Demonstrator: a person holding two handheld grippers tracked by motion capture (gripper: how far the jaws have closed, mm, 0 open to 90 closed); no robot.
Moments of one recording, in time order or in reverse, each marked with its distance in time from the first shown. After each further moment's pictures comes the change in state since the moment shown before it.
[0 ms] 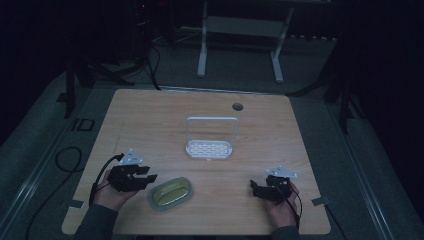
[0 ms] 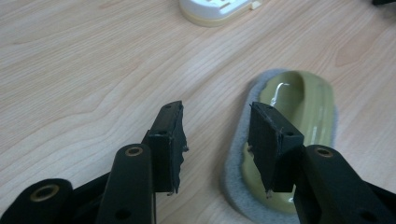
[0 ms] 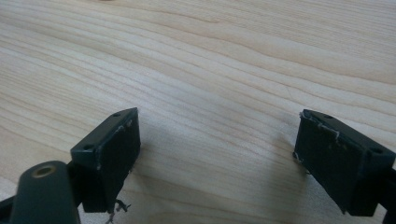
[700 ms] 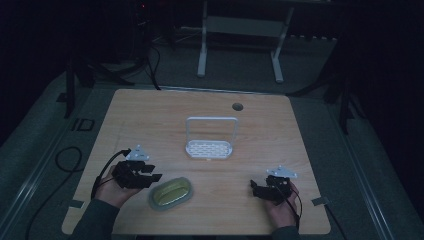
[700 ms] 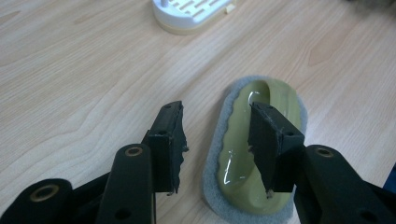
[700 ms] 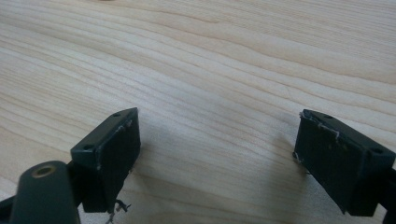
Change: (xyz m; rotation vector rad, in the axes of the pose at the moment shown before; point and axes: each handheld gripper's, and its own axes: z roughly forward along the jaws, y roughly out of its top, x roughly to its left) left arm -0.012 0.024 -0.005 0.070 -0.037 0.075; right arm 0.000 0.000 0.000 -0.001 -0.001 0.001
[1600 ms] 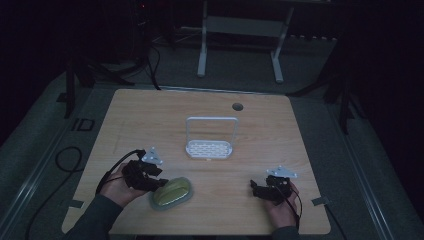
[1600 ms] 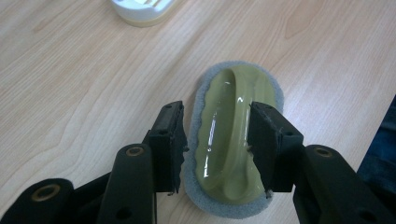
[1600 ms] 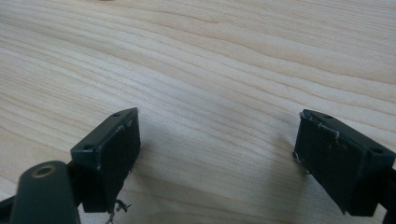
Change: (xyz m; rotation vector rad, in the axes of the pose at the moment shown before) left arm -0.021 0.023 0.004 0.131 -0.030 0.149; right arm 0.000 0.000 0.000 0.000 0.000 0.000
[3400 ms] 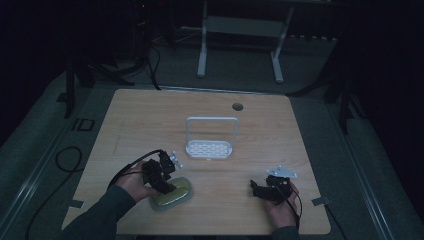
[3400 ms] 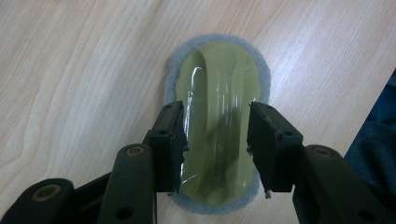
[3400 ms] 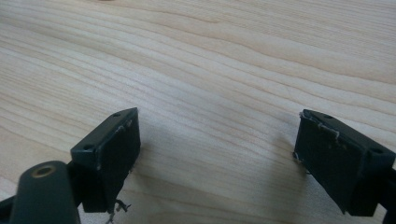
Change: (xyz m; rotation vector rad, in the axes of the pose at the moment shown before) left arm -0.013 0.035 0.030 0.271 -0.050 0.092; right arm 0.000 0.000 0.000 0.000 0.000 0.000
